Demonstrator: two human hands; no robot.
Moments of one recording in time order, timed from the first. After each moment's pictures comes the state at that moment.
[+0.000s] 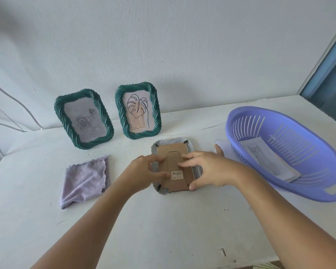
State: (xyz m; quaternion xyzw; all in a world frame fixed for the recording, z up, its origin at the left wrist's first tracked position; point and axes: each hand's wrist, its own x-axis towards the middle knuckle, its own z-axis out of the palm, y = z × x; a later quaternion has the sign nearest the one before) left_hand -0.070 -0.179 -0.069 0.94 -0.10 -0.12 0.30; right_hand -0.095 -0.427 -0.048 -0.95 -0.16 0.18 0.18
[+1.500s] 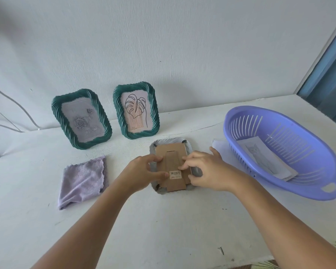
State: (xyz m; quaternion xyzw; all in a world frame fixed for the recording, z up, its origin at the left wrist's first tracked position) left_hand -0.067 -0.179 -0.076 0.93 -0.08 -0.14 0.32; right_hand -0.103 -0.431 -0.071 -0.95 -0.18 0.08 0.25
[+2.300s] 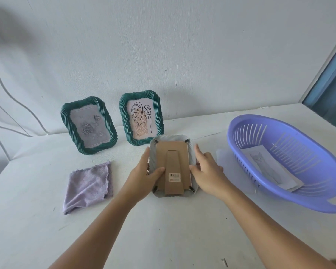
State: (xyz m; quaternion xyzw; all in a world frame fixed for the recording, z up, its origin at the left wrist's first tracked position) left_hand -0.076 -0.179 -0.083 0.85 -0.05 -0.11 0.51; right_hand -0.094 -0.406 -0.077 -0.93 0.01 0.06 0.36
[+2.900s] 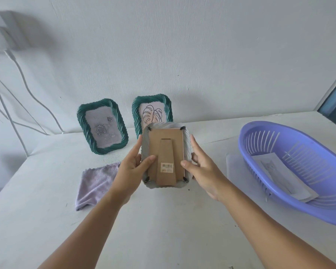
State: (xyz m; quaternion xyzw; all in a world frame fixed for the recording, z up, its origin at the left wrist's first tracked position) left_hand -0.083 -0.150 -0.045 0.73 -0.06 -0.03 0.68; right_hand -0.084 -0.372 -0.063 -0.73 -0.04 0.08 0.68
